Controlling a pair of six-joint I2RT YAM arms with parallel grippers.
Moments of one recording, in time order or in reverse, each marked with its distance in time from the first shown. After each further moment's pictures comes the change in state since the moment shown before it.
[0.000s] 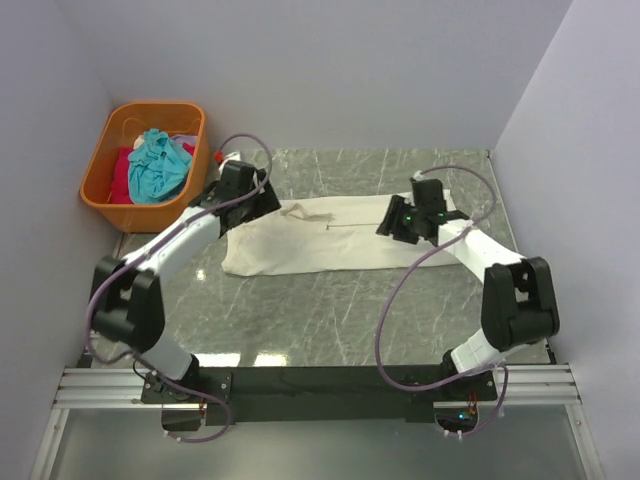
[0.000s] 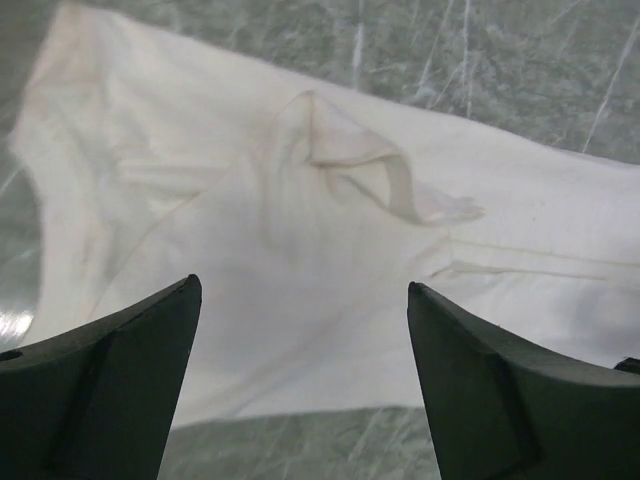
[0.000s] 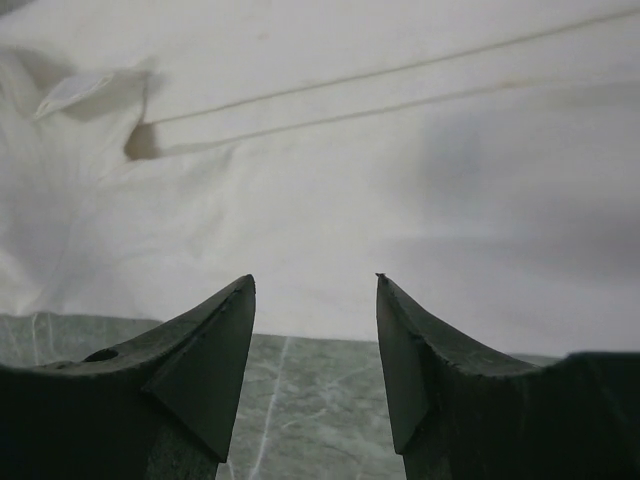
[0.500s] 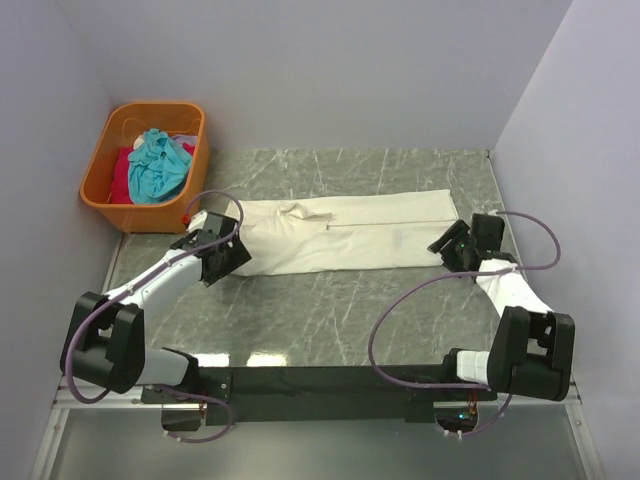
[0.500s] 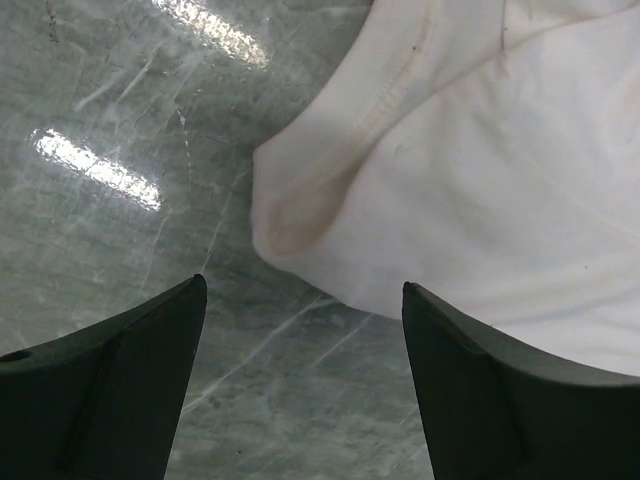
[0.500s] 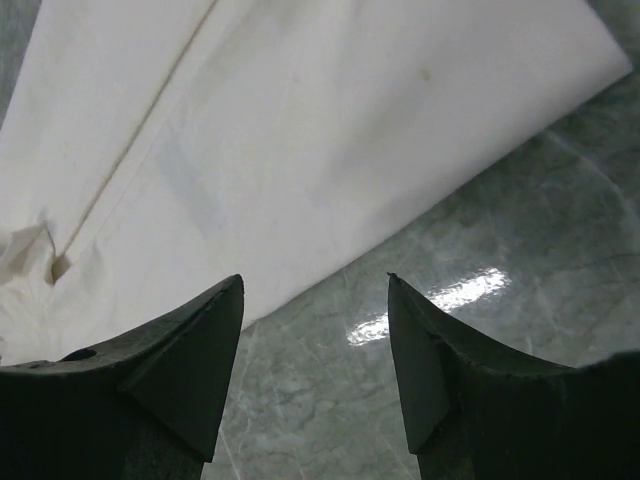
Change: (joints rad) left arm 0.060 -0.270 -0.451 -0.135 -0.132 -0.189; right arm -0.386 -0.301 -0.344 0.040 0.037 0.177
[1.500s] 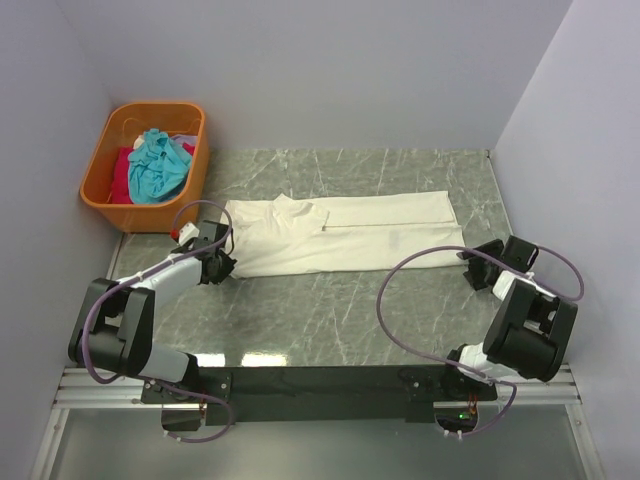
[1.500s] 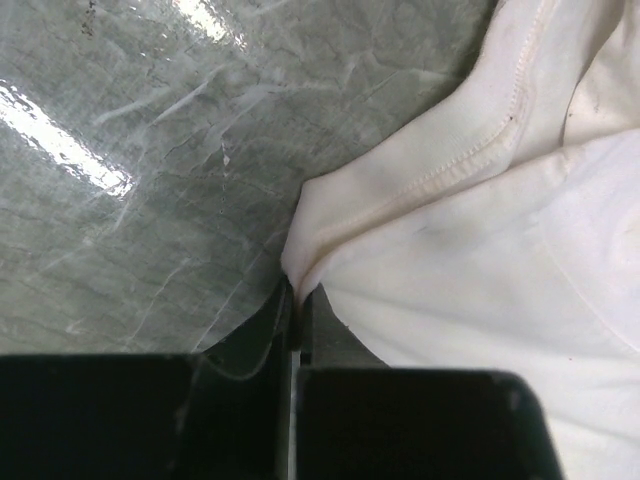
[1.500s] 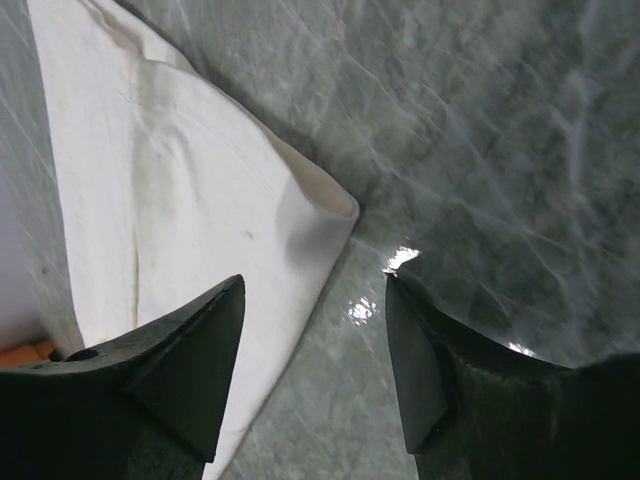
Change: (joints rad) left arm 0.083 0.084 -0.109 0.186 -0.005 -0.173; right arm -0.337 0.114 -0.154 0.282 -0.125 0.158
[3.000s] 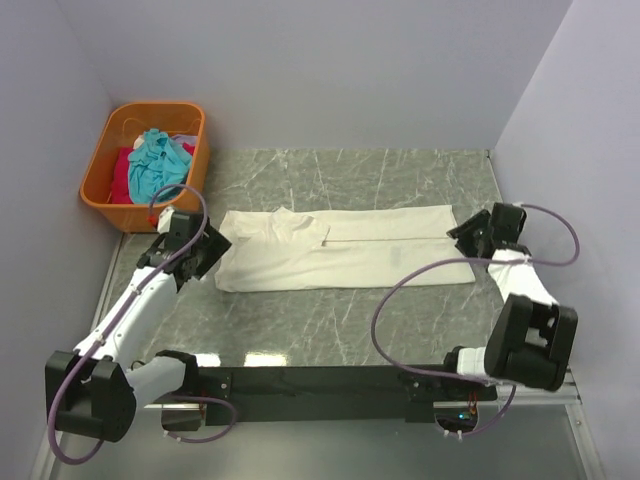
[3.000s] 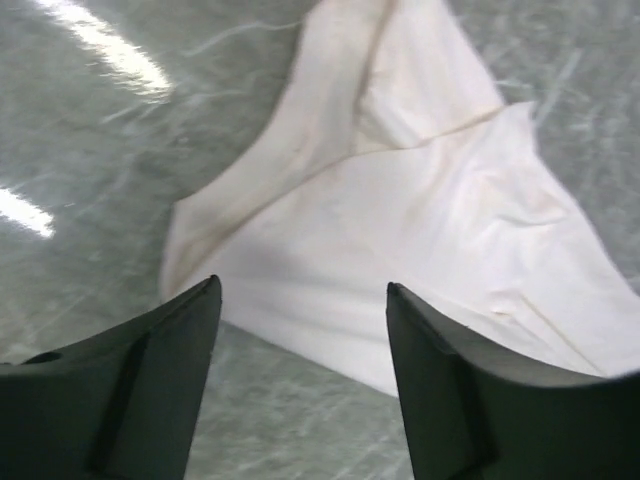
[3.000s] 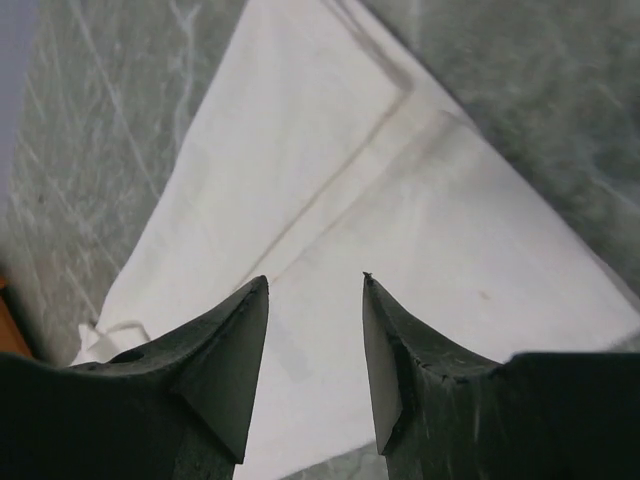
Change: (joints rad) left arm 0.051 -0.340 0.098 -0.251 0.088 0.063; right arm 0.198 -0.093 0.217 -0.237 0.106 -0.083
